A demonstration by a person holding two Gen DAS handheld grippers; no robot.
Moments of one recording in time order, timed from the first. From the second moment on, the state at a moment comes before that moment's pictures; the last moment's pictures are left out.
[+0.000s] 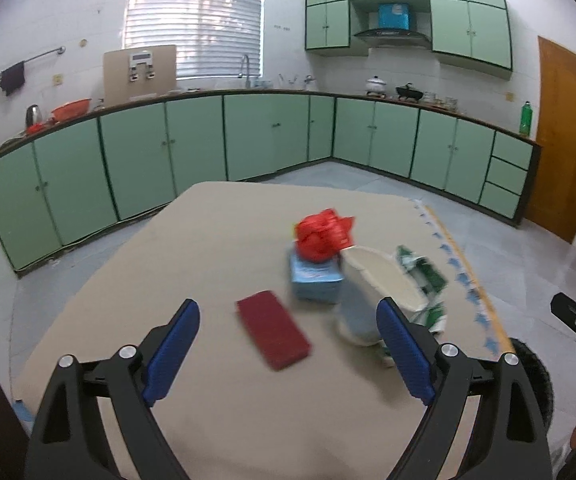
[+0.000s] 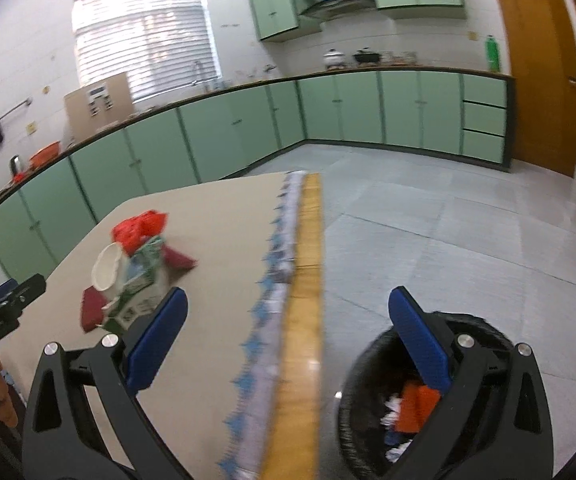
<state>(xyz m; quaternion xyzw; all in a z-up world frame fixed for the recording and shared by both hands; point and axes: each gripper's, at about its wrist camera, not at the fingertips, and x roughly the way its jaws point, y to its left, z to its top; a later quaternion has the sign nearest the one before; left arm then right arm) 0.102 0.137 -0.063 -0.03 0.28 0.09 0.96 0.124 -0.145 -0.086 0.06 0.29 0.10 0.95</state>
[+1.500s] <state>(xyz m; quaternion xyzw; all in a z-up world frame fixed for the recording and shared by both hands) 0.116 0.200 -0.115 -0.07 0.33 0.12 0.94 0.133 -0.004 -0.116 0.01 0.34 0.20 0.92</state>
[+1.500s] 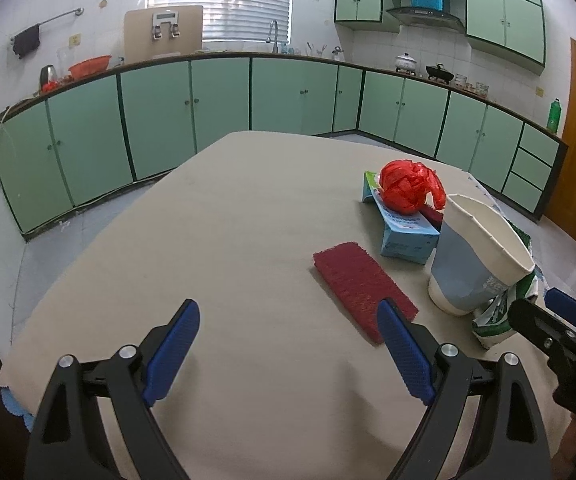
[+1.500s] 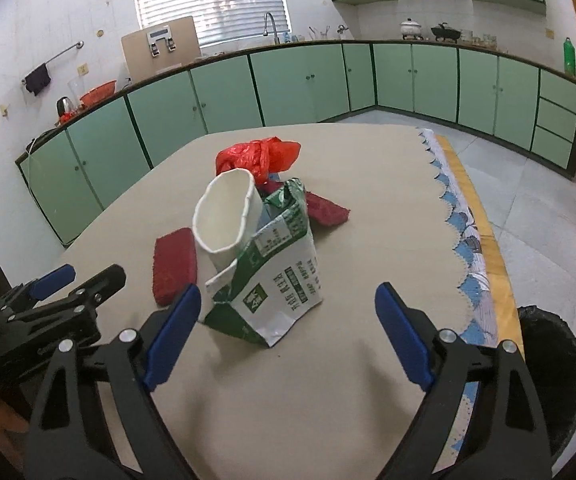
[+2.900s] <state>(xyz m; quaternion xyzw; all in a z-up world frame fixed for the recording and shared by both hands) 0.118 0.182 -0.111 -0.07 0.32 0.11 0.94 0.154 -0.018 -0.124 0.00 0.36 0.18 0.91</state>
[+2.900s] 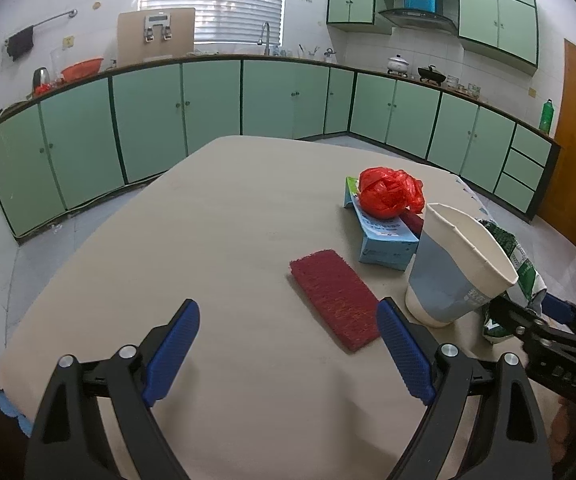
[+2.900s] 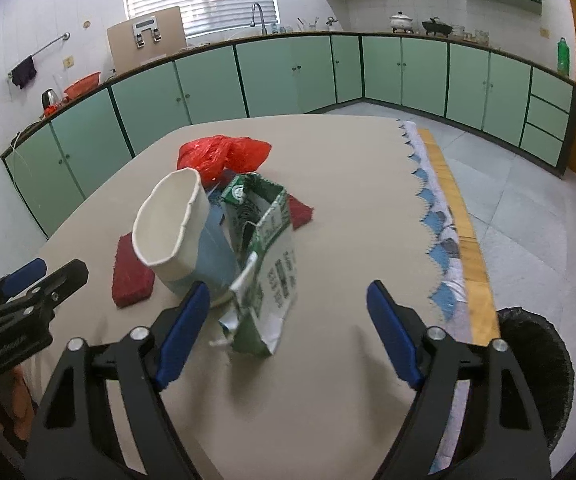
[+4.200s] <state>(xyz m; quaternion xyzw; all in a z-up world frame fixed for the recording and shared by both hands) 0.162 0.148 -0.139 -0.06 0.38 0.09 0.92 0.172 -0.042 -0.130 -0.01 0.38 0.17 0.91</state>
